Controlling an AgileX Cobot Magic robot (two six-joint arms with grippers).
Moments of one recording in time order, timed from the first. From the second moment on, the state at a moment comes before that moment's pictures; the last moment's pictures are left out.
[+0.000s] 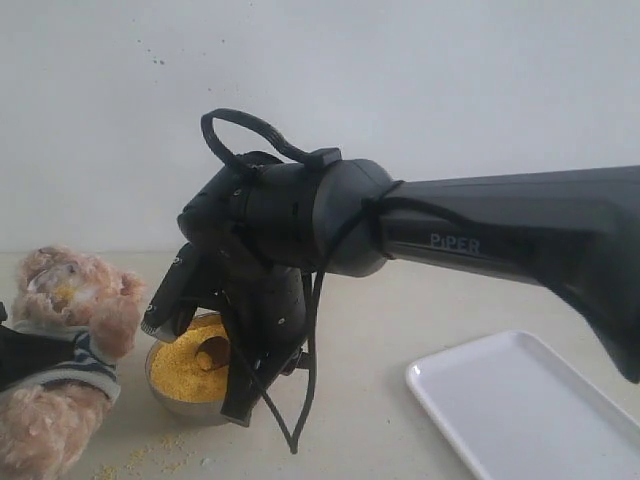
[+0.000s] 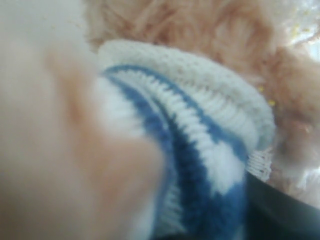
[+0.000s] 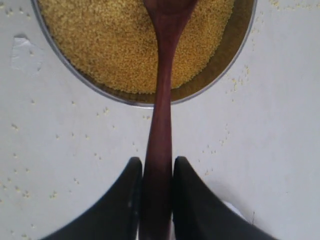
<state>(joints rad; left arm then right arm) 0.37 1.86 -0.64 -1.73 1.01 1.28 0.91 2.13 -1.78 -0.39 1.04 -0.24</state>
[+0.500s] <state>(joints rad) 0.37 1.86 -0.64 -1.73 1.01 1.30 0.82 2.07 -1.78 -0.23 1.06 -0.19</state>
